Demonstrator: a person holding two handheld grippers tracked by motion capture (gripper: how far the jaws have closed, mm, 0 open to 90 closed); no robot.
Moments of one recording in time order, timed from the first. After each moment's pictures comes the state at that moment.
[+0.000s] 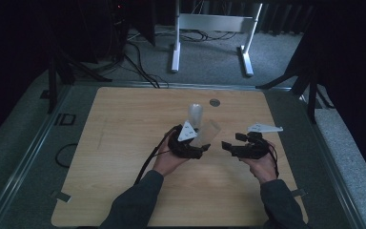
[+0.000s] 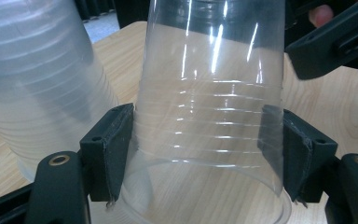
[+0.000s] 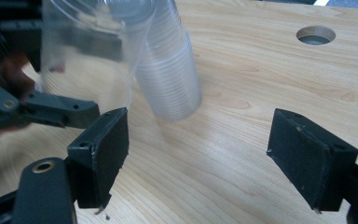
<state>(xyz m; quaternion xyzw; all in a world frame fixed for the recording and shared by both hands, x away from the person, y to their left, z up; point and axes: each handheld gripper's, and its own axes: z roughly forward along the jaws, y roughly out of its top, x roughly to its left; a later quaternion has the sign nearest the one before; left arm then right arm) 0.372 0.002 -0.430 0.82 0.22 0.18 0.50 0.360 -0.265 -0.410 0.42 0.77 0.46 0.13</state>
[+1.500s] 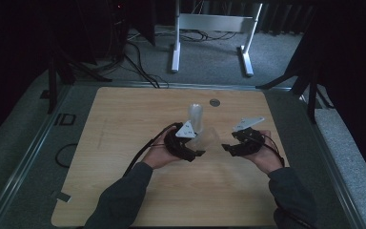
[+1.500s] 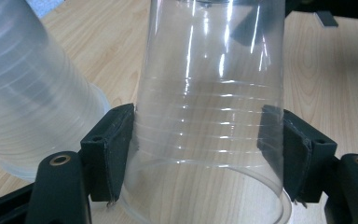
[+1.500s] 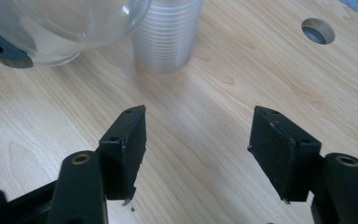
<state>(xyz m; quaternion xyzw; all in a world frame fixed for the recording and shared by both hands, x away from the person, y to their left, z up) 0.379 0.015 -0.416 0.88 0.14 0.12 0.44 0.373 -0.244 -0.389 0.31 0.88 0.30 0.18</state>
